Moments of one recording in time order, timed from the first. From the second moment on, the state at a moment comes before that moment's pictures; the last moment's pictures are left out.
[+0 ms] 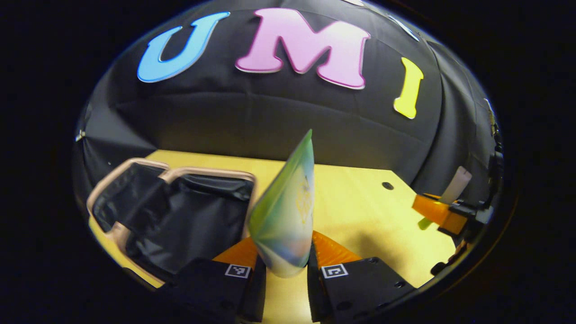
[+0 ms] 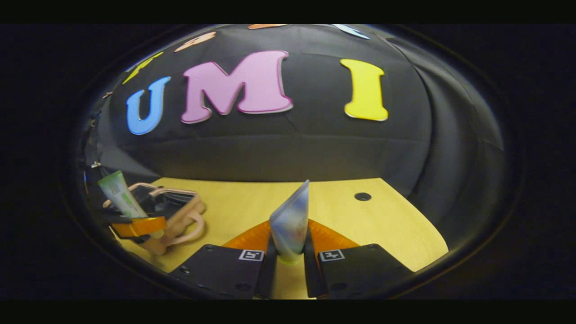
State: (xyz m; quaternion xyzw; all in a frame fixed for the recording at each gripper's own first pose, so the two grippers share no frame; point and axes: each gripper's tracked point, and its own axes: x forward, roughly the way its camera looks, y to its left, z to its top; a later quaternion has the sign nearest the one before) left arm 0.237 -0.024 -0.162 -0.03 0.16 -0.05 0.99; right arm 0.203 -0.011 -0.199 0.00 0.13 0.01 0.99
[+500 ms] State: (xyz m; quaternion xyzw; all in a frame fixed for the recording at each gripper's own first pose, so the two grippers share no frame) left arm 0.262 0.126 -0.276 0.00 0.44 -0.09 0.89; right arm 0.193 0.167 -0.162 0.03 0.13 0.14 0.98
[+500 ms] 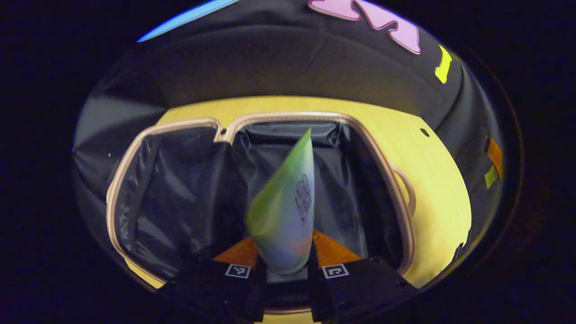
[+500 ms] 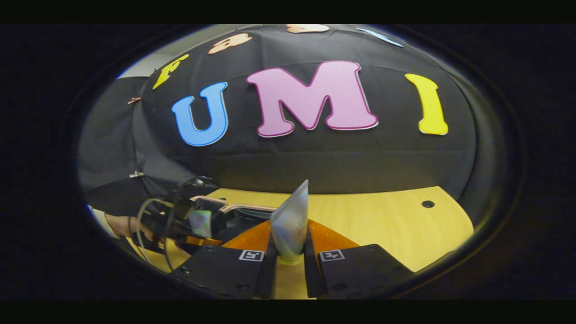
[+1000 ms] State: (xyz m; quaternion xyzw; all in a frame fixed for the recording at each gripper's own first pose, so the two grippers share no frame) left arm 0.289 0.137 -0.232 -0.01 0.40 -0.04 0.92; right arm 0.205 0.206 -0.175 0.04 0.16 0.16 0.97
